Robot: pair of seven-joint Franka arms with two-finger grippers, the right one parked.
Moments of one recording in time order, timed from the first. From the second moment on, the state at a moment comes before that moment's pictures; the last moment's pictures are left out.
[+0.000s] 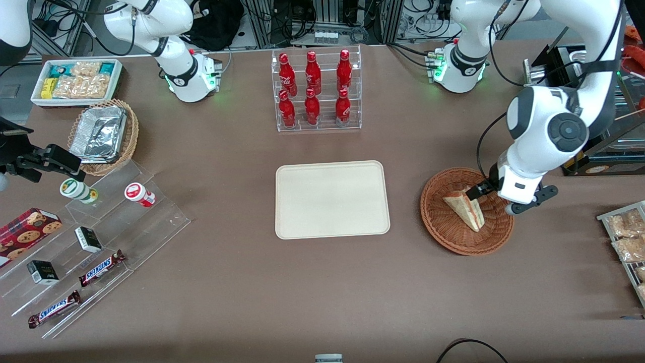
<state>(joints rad) 0.03 0.11 -0.17 -2.15 0.02 2.23 -0.62</state>
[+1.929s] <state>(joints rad) -0.03 0.26 -0.22 -1.75 0.06 1.87 -0.68</state>
